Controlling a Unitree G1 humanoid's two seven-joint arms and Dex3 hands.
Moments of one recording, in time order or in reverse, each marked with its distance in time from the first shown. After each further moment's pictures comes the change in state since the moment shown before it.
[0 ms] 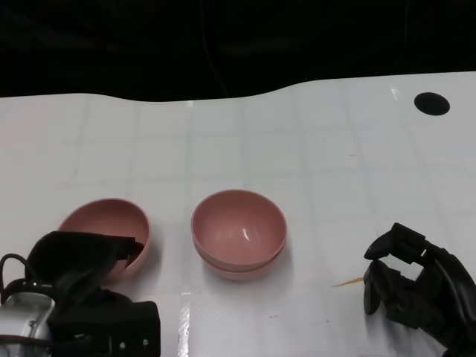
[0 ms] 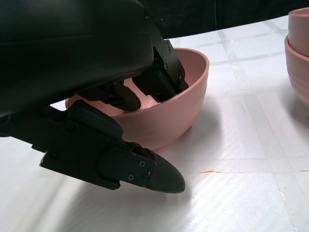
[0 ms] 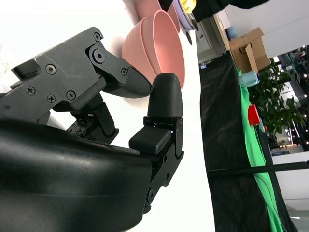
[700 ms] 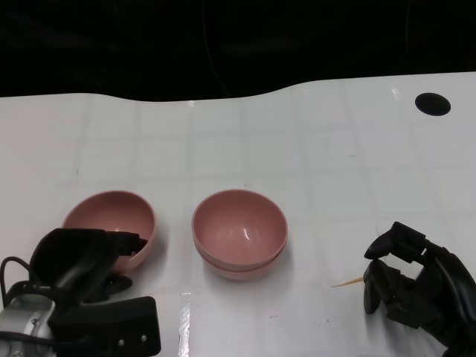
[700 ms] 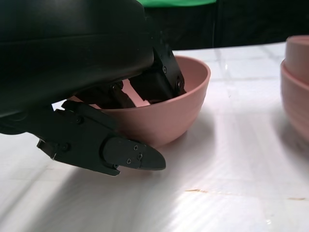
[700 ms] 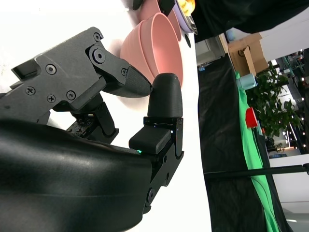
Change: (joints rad) left arm -0.056 -0.018 -0.033 0.155 -0.099 -0.114 0.186; right arm 0.000 0.000 -0.001 -0.003 0.002 -0.006 0.008
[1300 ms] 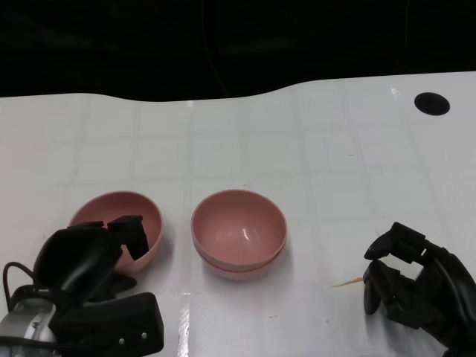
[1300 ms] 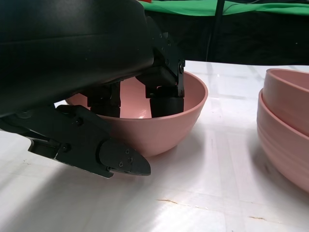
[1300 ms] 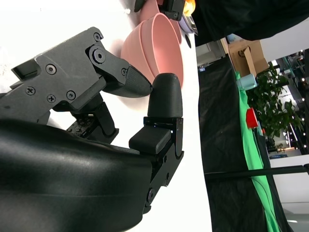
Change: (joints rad) left arm 0.028 -0.016 0.018 -0.037 -0.085 -0.022 0.000; right arm 0.001 -0.001 -0.001 0.000 -0.001 0.000 0.006
